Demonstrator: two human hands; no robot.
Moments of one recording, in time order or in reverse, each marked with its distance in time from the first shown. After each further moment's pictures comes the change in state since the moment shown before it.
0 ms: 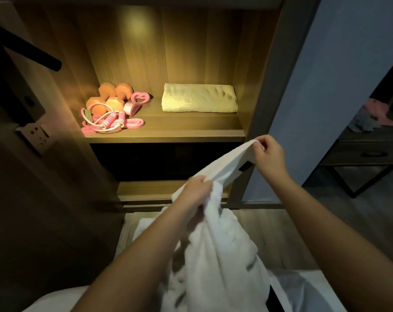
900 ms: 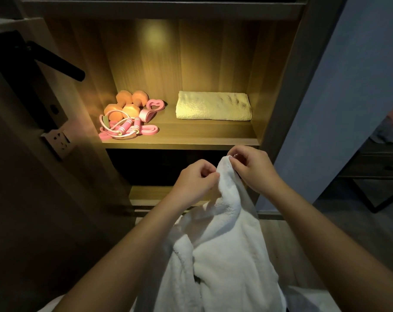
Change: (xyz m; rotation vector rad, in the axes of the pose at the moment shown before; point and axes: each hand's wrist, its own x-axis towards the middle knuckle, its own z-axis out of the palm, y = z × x) left_hand -0.005 0.022 -0.061 0.101 0.078 0.350; right_hand -0.020 -0.059 0.025 -0.164 -0.341 -0.398
